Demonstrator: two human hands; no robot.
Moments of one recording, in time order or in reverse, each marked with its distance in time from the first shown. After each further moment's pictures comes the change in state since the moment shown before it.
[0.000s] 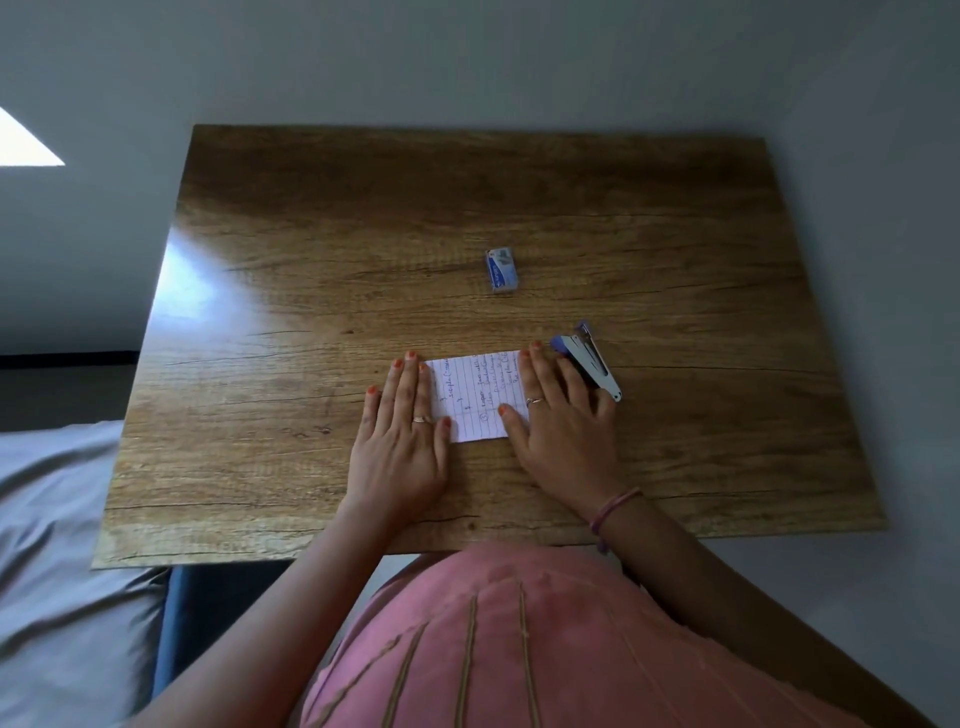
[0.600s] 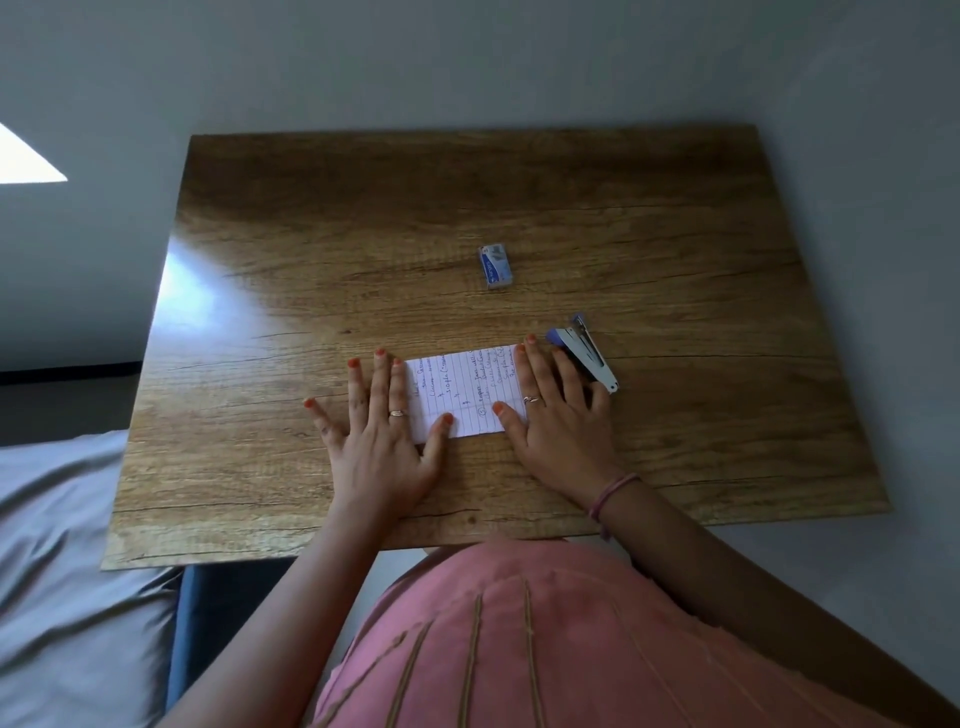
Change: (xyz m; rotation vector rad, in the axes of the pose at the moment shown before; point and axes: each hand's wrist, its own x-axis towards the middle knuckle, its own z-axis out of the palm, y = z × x) left_hand -0.003 -0.007 -0.003 0.147 0.036 -0.144; right_hand 0.001 0.005 0.010 0.022 -0.015 -0.013
